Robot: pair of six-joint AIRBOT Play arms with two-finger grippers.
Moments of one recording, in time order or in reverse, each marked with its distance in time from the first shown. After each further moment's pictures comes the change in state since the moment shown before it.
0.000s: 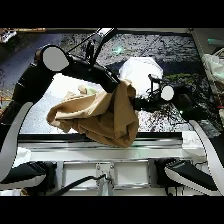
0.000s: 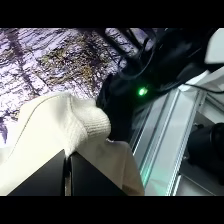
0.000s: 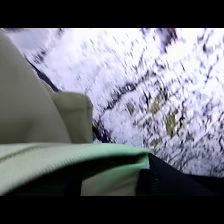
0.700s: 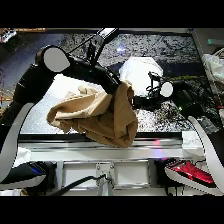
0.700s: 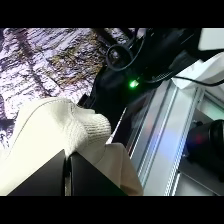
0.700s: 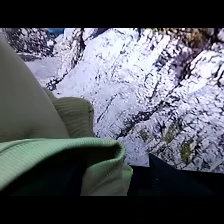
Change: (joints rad) left arm -0.016 0.001 0.000 -0.003 0.000 0.014; right arm 0.000 -0.045 0.024 0.005 0.040 0.036
